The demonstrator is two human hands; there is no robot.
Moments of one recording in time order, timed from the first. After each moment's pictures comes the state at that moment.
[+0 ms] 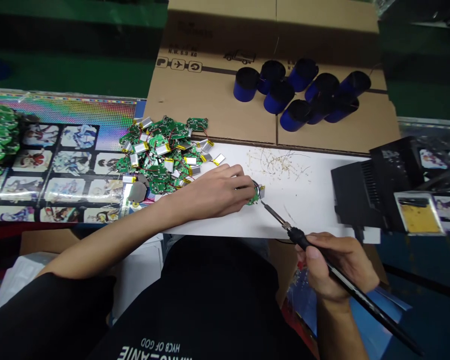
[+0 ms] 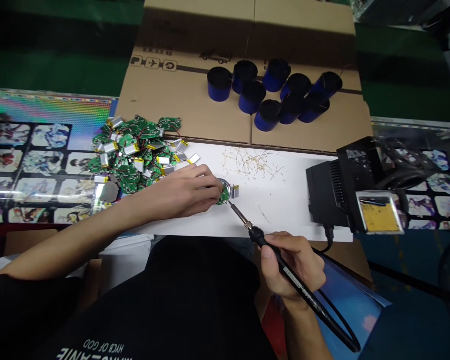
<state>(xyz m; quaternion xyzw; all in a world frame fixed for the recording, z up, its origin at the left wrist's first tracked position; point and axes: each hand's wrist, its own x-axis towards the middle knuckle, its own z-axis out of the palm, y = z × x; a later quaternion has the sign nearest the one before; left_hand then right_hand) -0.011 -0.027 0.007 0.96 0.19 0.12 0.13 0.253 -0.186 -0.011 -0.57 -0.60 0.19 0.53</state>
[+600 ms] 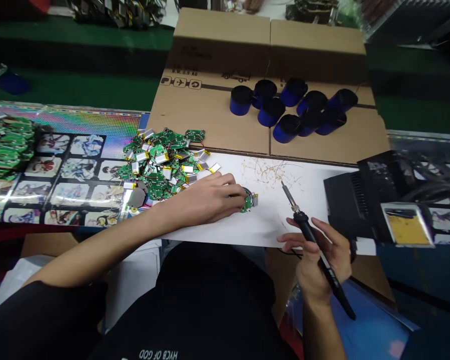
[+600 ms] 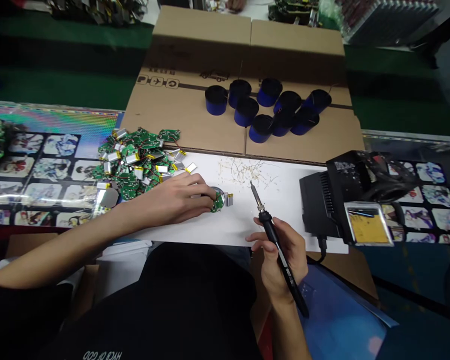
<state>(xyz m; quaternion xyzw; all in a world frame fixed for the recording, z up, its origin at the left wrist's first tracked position) -0.013 -0.029 0.017 0.96 0.20 0.11 0.14 0.244 -0.168 -0.027 -0.57 -0.49 0.27 0.61</state>
